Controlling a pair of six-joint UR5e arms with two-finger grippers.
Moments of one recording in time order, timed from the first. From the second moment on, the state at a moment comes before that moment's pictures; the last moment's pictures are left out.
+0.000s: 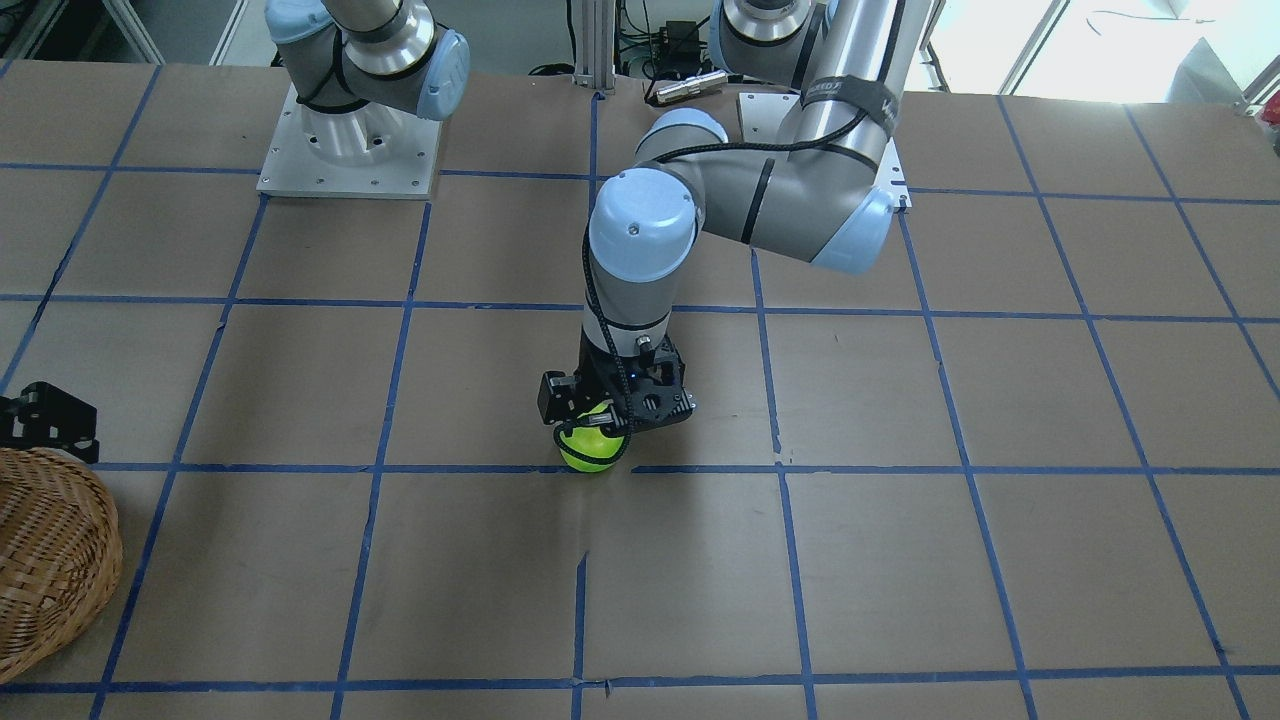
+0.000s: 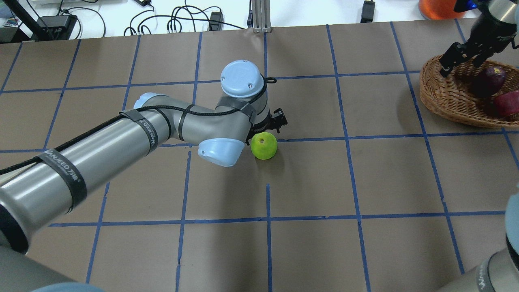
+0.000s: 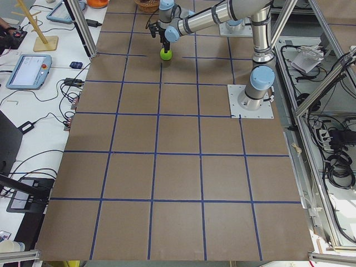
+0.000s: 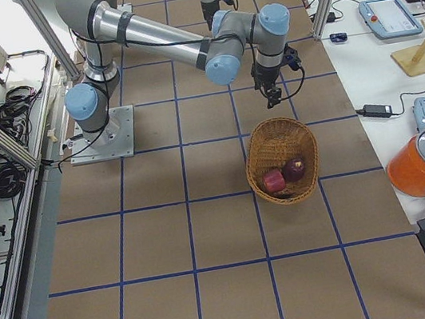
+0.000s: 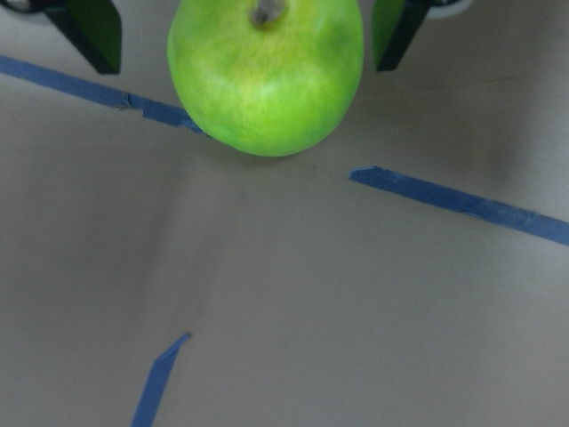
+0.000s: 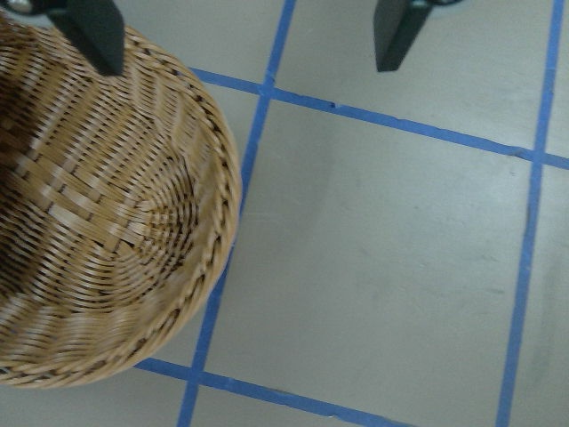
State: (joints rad) left arm -1.90 -1.94 -1.69 -1.02 1.53 -0.63; right arm 1.22 -1.22 1.45 -1.79 -1.54 -0.60
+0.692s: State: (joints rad) left arm -1.67 -1.62 -1.49 -1.75 1.58 -0.14; right arm 1.68 -1.25 1.59 -1.92 -1.52 0.03
